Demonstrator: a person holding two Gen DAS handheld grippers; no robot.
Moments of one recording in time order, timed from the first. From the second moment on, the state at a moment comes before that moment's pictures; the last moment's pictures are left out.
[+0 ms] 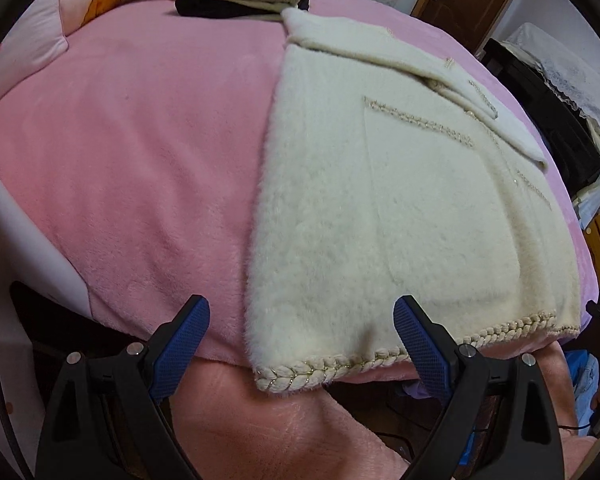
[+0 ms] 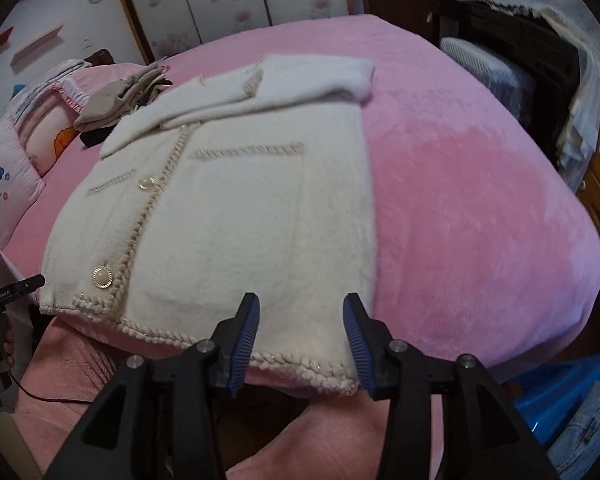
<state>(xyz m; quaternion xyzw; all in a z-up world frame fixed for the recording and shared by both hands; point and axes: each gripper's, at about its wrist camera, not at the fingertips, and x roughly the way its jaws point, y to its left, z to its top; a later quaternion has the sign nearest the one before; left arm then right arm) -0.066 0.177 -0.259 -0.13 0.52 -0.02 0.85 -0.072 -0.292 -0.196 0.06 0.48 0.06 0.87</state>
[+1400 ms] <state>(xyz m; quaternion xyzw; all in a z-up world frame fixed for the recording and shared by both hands) -0.066 0.180 -0.302 -0.19 0.55 -0.06 0.81 -0.058 -0.295 -0.249 0.10 0.53 0.09 0.84</state>
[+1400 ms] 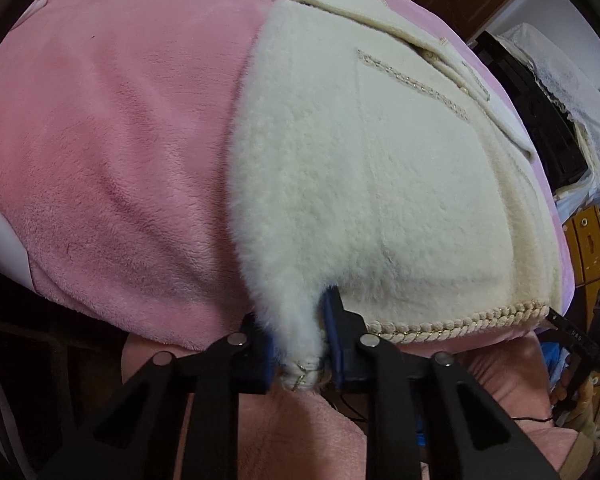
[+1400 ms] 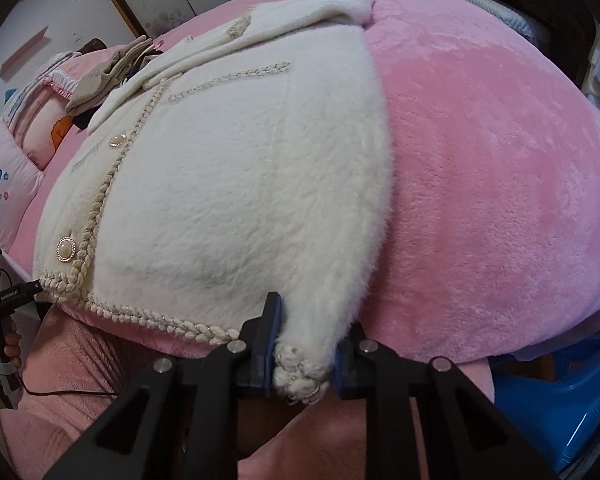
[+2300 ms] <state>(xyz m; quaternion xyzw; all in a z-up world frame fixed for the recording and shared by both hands) -0.016 0.249 -0.137 -0.43 0.38 -0.02 0.82 -0.002 -0.339 -0.075 0.21 0.38 0.15 0.89</state>
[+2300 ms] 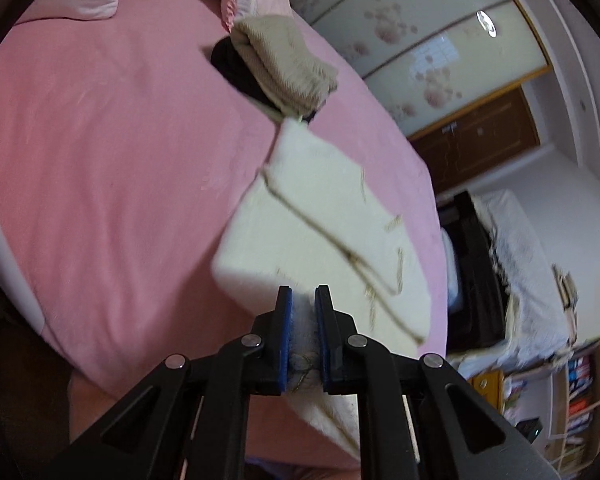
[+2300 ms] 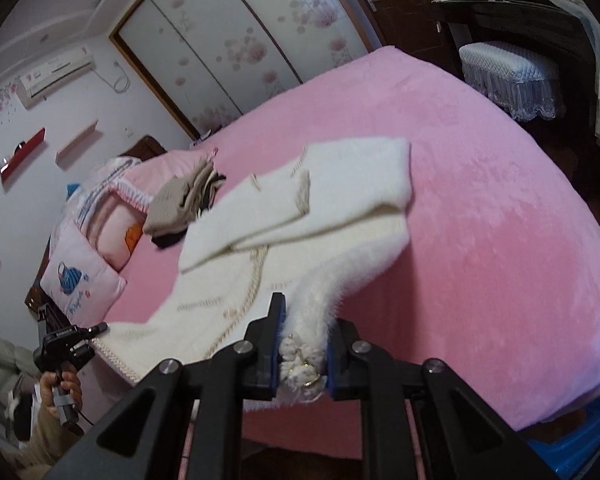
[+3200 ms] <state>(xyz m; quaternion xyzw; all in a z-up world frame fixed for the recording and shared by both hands) 0.152 0.196 -0.101 -0.19 0.44 -0.12 0.87 0.236 -0.285 -0.068 0.14 0.38 0.10 0.91</state>
